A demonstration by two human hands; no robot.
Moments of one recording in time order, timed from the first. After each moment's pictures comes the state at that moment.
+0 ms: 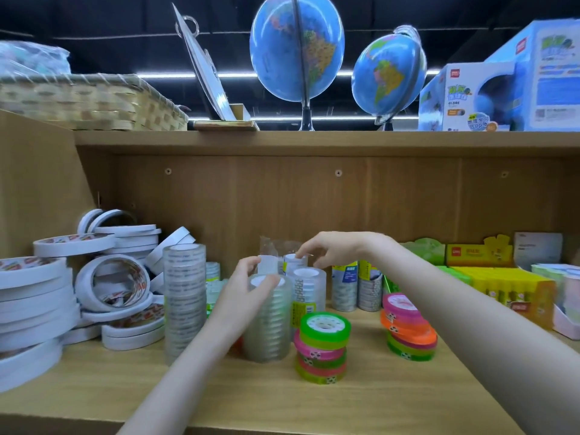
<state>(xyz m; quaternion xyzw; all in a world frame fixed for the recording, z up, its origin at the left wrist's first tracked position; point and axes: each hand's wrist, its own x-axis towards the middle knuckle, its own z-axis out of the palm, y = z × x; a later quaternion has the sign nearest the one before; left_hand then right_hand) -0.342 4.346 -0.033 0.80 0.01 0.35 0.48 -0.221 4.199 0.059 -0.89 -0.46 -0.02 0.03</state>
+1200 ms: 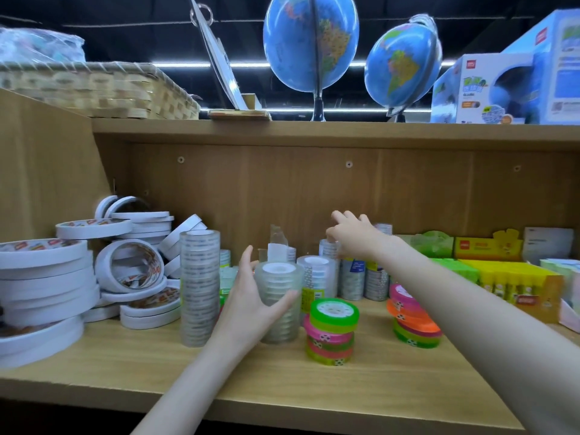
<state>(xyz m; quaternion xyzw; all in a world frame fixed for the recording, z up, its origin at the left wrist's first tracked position) -0.365 4.343 -0.059 0.84 0.01 0.37 0.39 -0.211 4.193 0.039 -0.90 -0.33 -0.26 -0.12</state>
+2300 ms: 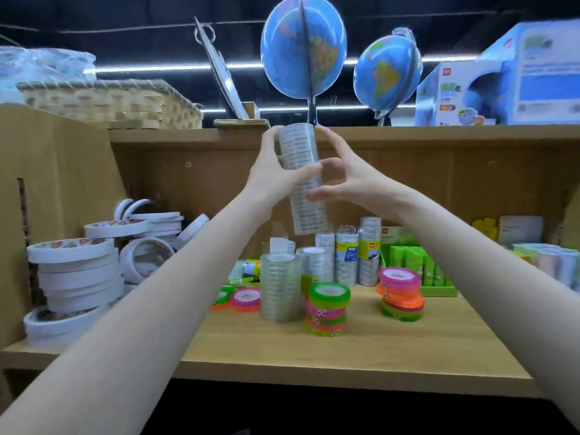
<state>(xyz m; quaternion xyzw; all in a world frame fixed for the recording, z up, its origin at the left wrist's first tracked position) -0.384 4.311 0.096 0.77 -0.13 0.40 0.48 -0.320 4.159 0.102 -0.71 -0.52 -0.05 0.47</state>
